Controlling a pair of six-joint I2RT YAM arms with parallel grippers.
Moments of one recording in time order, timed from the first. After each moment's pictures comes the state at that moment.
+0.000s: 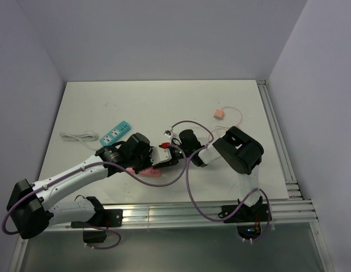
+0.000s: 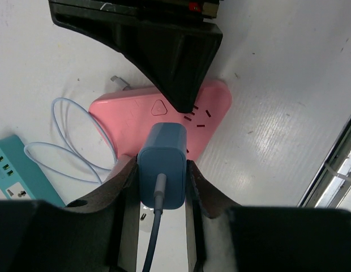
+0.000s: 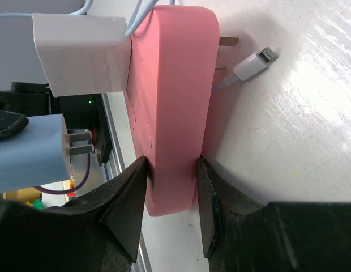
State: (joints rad) left arm -0.86 1.15 0.84 -0.61 0.04 0.48; right arm 0.71 1.97 0.74 0.72 -0.76 0.76
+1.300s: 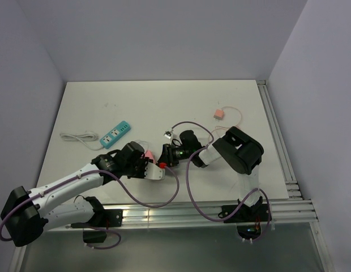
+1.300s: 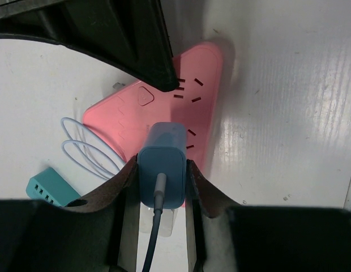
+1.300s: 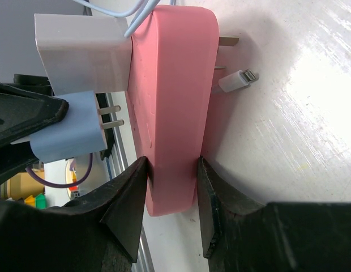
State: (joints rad) left arm -0.85 1.05 0.68 -0.57 0.08 0.87; right arm 0.71 1.97 0.73 0.74 -0.78 0.76
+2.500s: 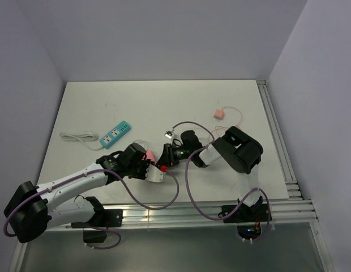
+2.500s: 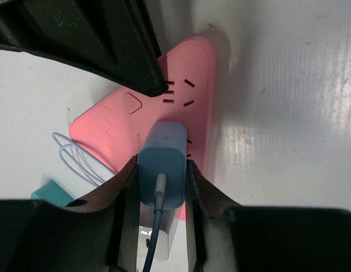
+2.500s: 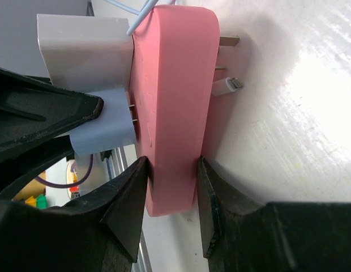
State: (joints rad) left arm -0.84 1.11 0.63 -0.49 0.09 0.94; right arm 0.71 1.99 0.72 0.78 -0.79 0.77
